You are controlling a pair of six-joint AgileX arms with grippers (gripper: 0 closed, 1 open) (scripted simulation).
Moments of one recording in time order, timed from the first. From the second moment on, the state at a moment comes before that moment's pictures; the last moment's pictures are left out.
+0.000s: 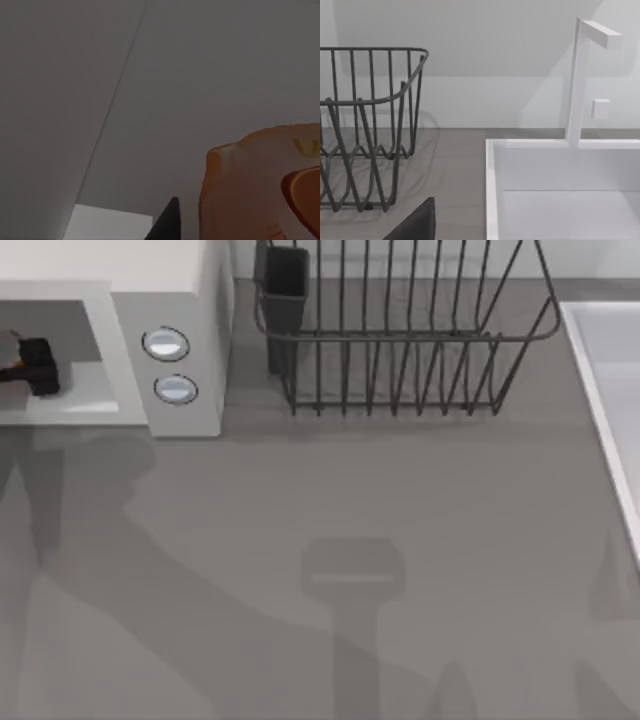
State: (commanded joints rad) left arm 0.17 2.29 1.19 0.63 0.04 0.03; right arm 0.00 0.00 0.00 0.00 0.00 0.00
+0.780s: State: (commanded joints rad) left arm 0.22 2.07 0.95 0.94 0.01 0.04; right arm 0.00 0.00 0.00 0.00 0.00 0.00
